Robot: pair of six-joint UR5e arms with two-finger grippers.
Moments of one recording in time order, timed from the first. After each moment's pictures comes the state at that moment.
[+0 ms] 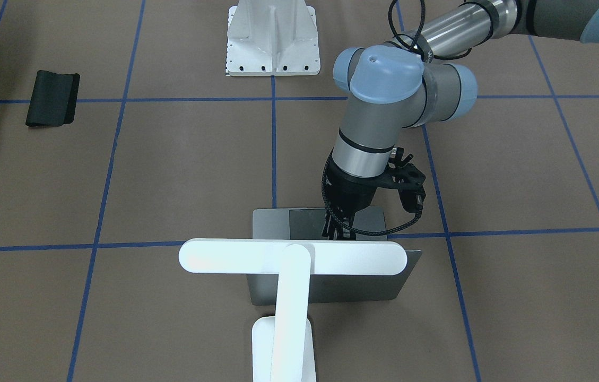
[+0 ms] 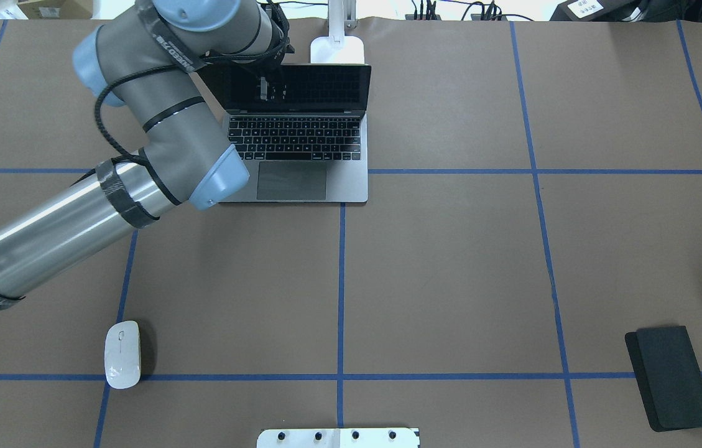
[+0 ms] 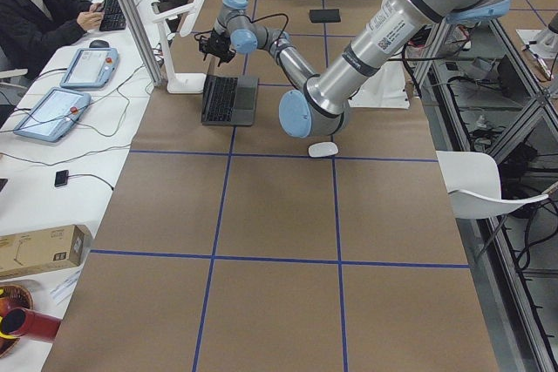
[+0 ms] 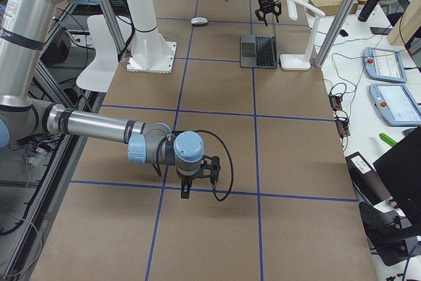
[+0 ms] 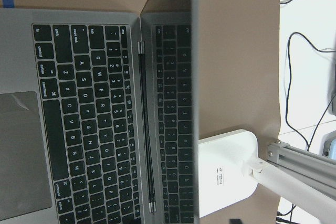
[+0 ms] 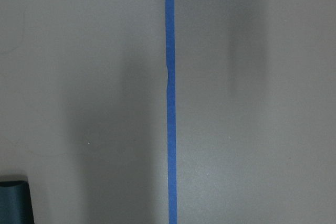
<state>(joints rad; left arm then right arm) -0.81 -2.41 -1.47 -1.89 -1.83 -2.51 1.48 -1.96 1.80 -1.45 2.41 0.06</state>
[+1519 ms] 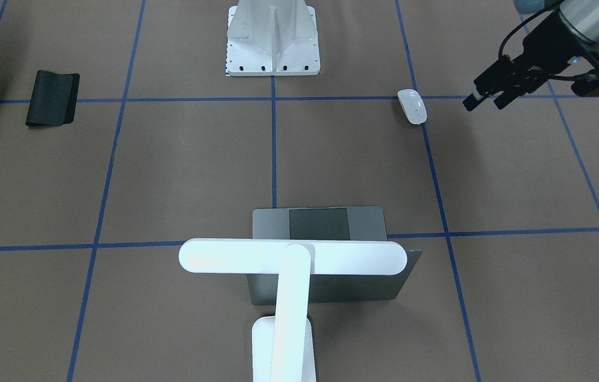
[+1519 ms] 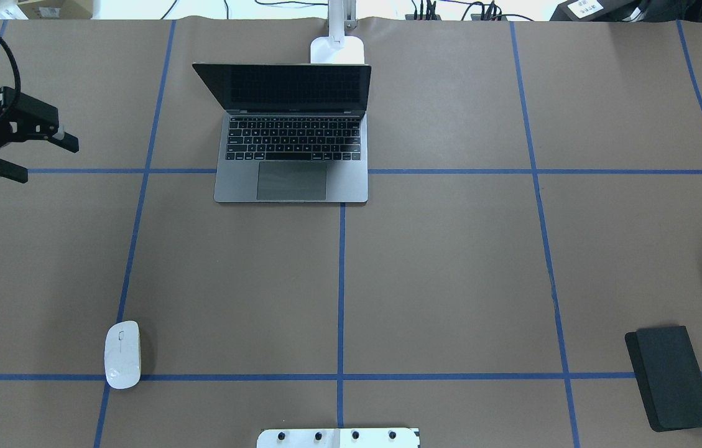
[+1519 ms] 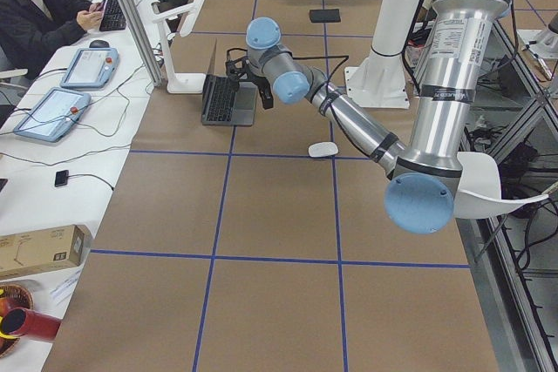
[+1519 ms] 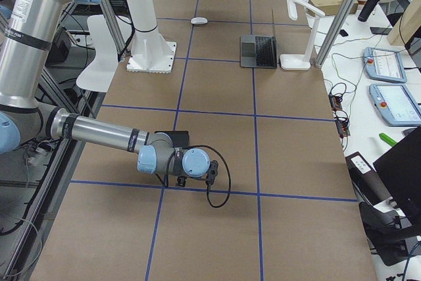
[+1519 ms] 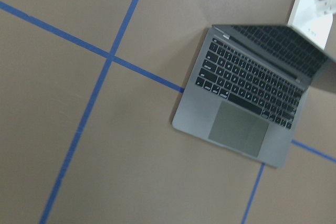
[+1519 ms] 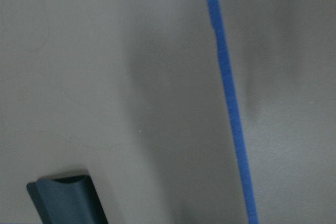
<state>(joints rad) -1.10 -1.69 -2.09 -1.83 -2.45 -1.23 1.33 -1.93 1.68 -1.44 2.72 0.19</state>
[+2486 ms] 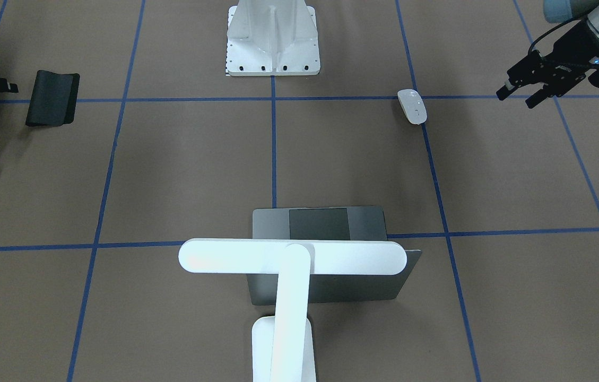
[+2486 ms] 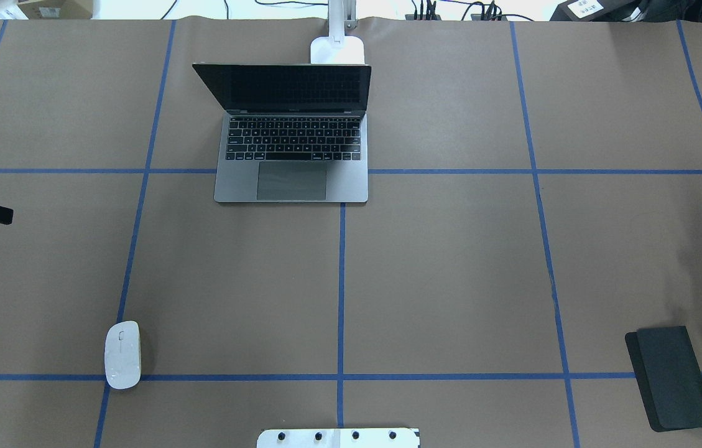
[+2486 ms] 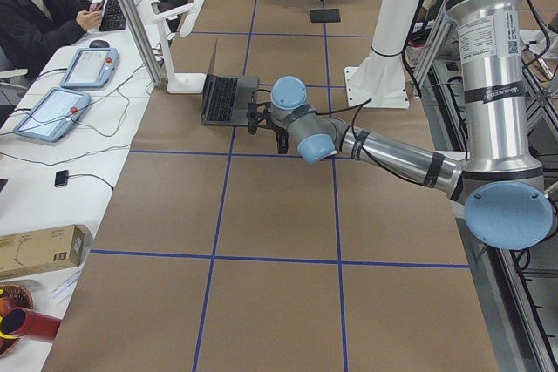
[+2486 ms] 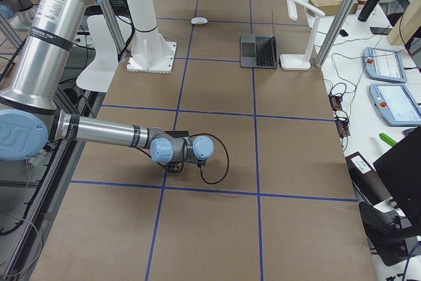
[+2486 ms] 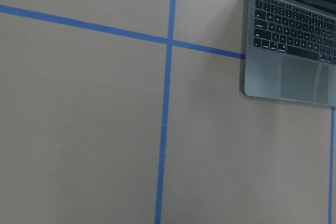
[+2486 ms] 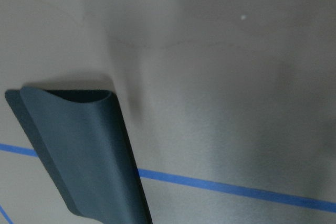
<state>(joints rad) -1.10 -1.37 -2.01 -2.28 -2.46 -1.07 0.97 -1.93 1.69 -1.41 2.75 0.25</state>
